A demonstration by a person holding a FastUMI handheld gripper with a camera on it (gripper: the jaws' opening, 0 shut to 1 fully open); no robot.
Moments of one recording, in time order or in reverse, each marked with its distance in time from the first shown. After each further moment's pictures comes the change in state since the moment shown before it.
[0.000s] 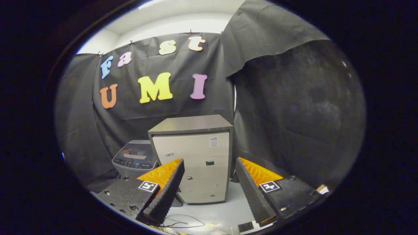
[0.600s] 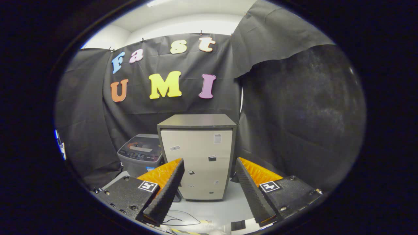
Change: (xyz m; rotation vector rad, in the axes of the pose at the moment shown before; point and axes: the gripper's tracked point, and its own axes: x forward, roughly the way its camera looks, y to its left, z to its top) arm -0.025 0.001 -0.009 -0.064 0.006 0.062
